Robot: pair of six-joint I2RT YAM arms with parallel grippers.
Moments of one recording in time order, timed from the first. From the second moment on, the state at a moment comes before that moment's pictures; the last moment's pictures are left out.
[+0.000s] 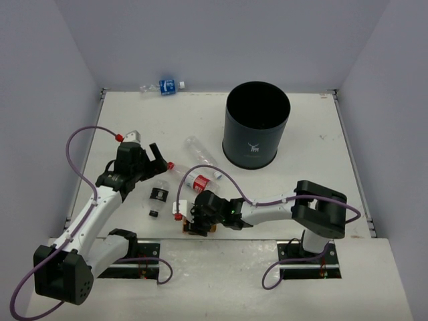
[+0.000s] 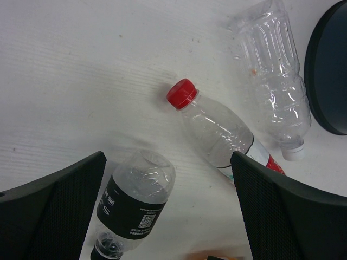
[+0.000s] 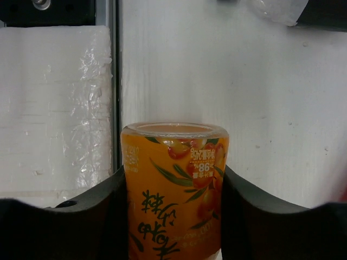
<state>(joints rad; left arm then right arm) -0.22 0.98 0.67 -0.43 -0.04 -0.57 1.27 1.72 0.82 0.18 -0.20 -0.20</state>
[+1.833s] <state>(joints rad) -0.22 0.95 0.46 -0.45 0.10 -0.64 0.43 1.25 1.20 0.01 0.25 0.42</state>
